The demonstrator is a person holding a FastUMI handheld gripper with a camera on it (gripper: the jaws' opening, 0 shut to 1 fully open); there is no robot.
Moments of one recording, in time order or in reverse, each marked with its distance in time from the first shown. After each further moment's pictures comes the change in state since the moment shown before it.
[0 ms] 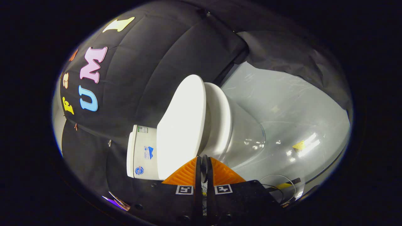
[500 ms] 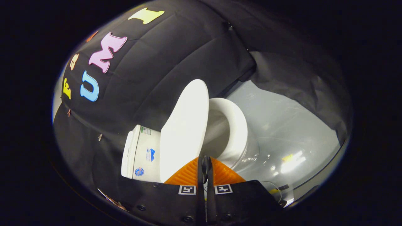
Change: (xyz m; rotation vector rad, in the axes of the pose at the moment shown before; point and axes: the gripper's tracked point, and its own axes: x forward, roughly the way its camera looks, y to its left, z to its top) arm -0.036 0.075 0.011 -0.170 -0.105 -0.097
